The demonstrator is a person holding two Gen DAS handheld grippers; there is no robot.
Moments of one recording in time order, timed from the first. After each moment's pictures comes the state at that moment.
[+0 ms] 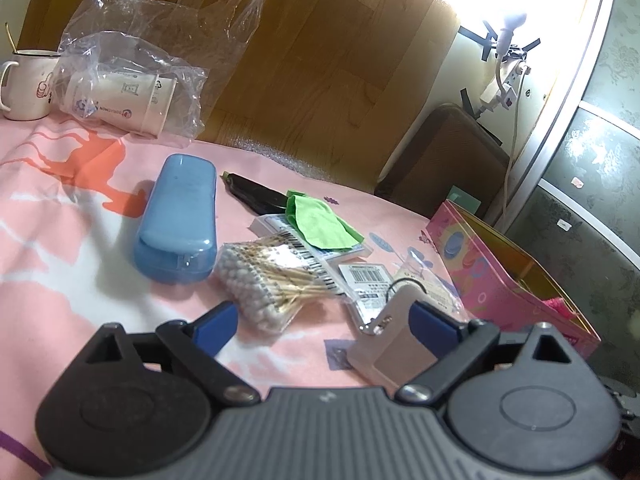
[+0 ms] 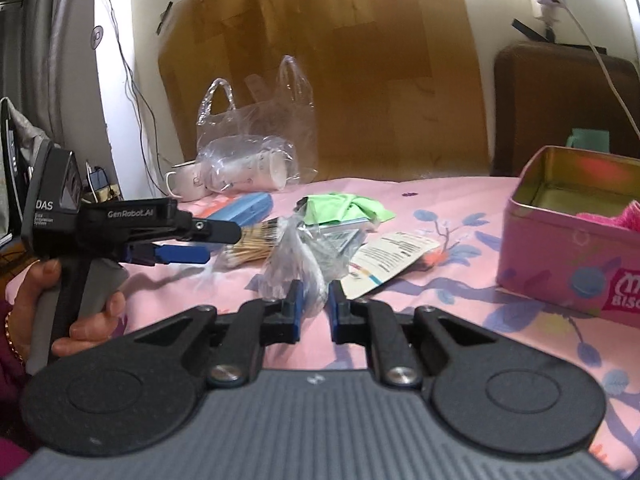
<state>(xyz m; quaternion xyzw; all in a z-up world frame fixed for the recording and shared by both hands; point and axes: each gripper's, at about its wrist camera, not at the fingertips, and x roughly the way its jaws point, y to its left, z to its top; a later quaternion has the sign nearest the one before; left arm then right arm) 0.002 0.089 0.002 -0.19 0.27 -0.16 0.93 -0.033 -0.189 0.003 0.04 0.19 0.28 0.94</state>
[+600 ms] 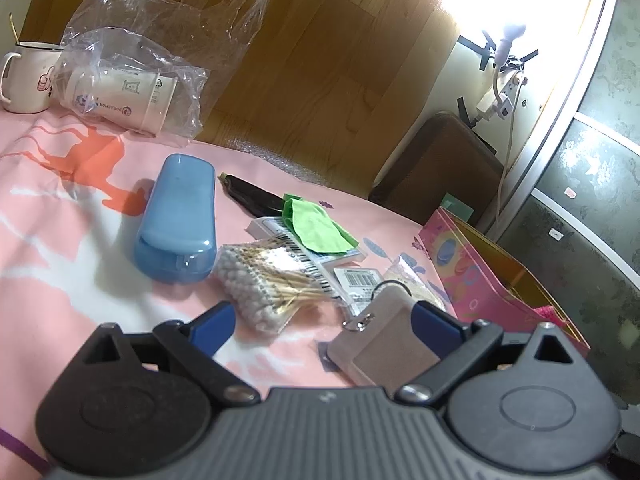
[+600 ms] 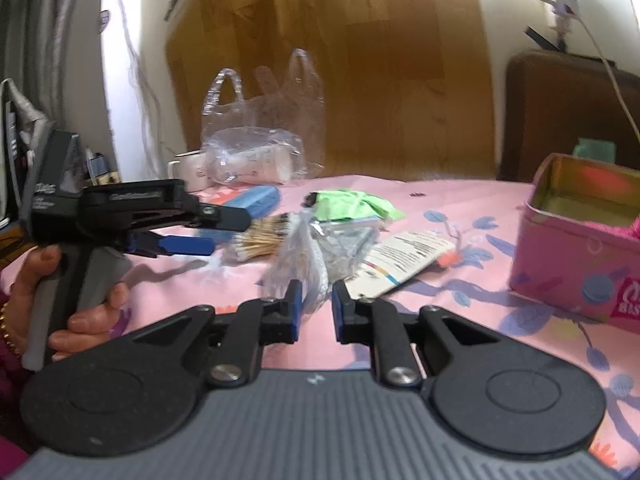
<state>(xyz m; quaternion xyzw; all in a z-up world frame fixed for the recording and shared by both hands) -0.001 0.094 0.001 -0.20 0.26 -0.16 0.93 -0.043 -0.174 0.003 0.01 0.19 0.29 0.94</state>
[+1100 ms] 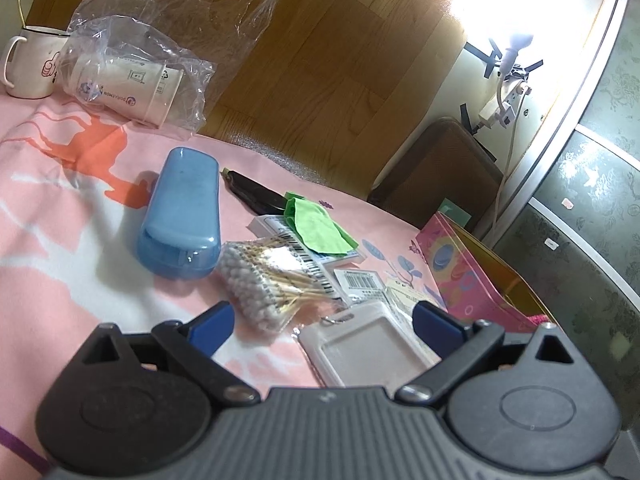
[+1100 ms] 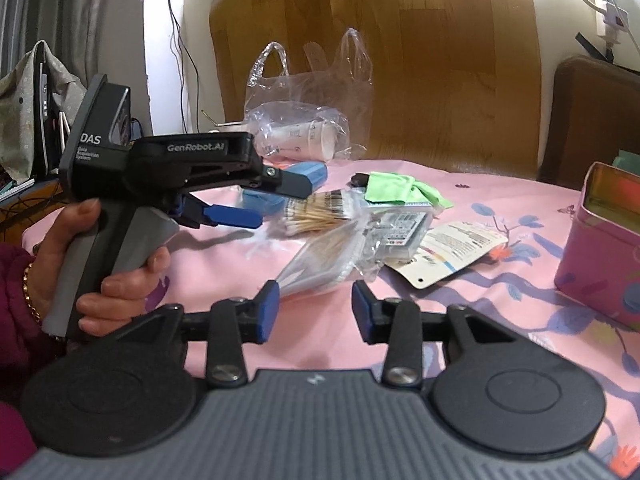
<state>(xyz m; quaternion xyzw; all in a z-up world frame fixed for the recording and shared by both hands) 0.002 0.102 -0.002 -0.23 0.27 -0.17 0.92 -0.053 -0.147 -0.002 -0.02 0.21 0.32 0.92</state>
